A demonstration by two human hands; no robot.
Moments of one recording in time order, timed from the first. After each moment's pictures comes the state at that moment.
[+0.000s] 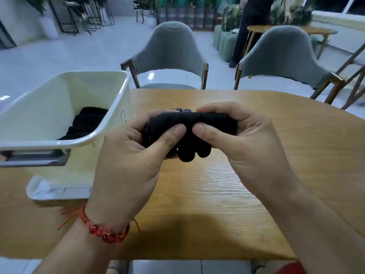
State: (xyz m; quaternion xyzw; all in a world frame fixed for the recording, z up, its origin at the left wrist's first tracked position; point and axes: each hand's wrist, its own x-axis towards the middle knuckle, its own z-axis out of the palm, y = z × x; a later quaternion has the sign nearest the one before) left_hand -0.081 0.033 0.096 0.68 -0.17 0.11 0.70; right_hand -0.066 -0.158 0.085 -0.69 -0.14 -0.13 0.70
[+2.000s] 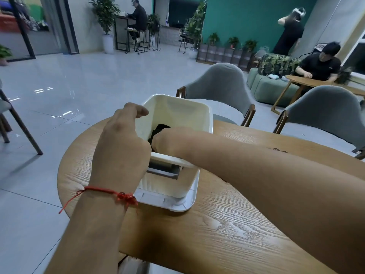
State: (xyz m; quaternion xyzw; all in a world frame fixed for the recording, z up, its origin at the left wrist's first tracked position) left_hand -0.049 0.220 0.108 0.87 0.09 0.34 0.34; right_hand 0.056 0.118 0.122 -0.93 -0.33 0.09 -0.13
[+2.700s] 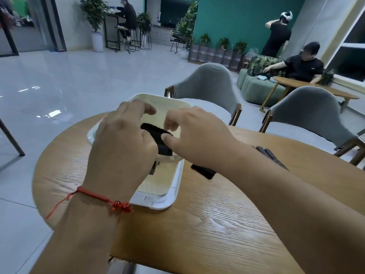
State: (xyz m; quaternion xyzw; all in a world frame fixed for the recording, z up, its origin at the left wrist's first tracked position) left_hand -0.059 0.177 0.120 0.88 0.00 0.35 0.32; right_hand 0.007 0.022 0.154 -0.94 -0.30 -0.15 0.09
